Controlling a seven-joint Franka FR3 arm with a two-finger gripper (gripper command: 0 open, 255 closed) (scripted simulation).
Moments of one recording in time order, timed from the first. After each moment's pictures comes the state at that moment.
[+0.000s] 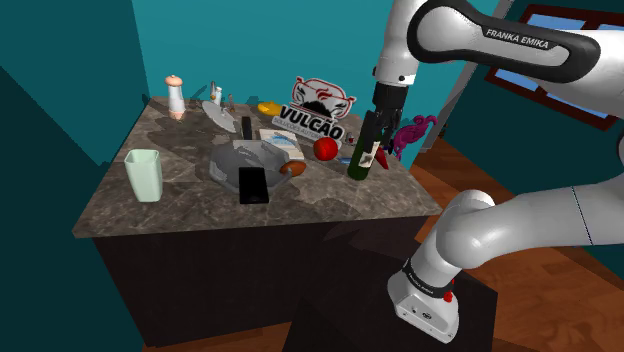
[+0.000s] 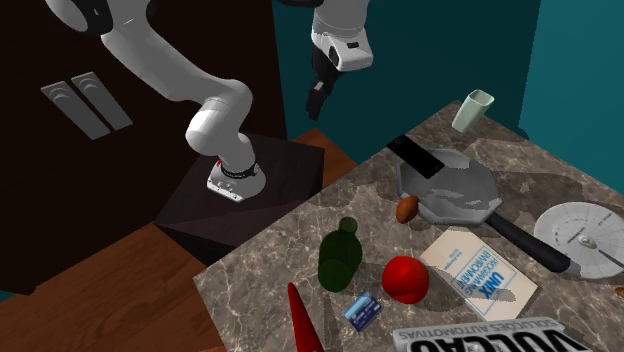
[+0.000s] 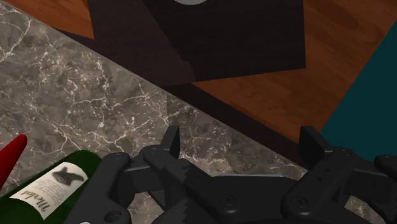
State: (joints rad) arm 0.00 -0.75 0.01 -2.36 0.07 1.45 0.12
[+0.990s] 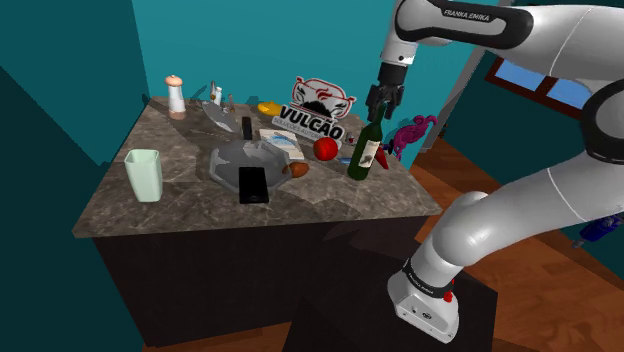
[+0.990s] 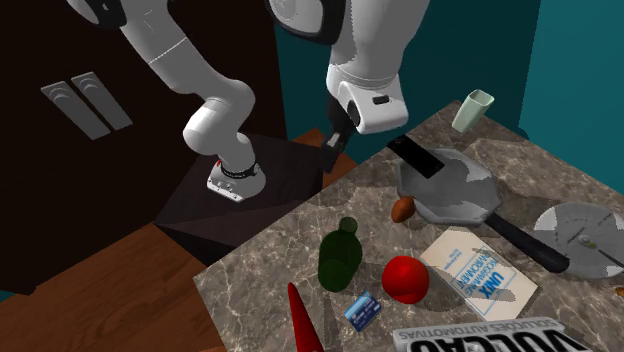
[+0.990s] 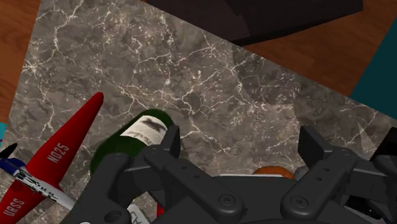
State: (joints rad) arm -0.10 -0.48 -0.21 -2.12 -0.06 1.51 -0.08
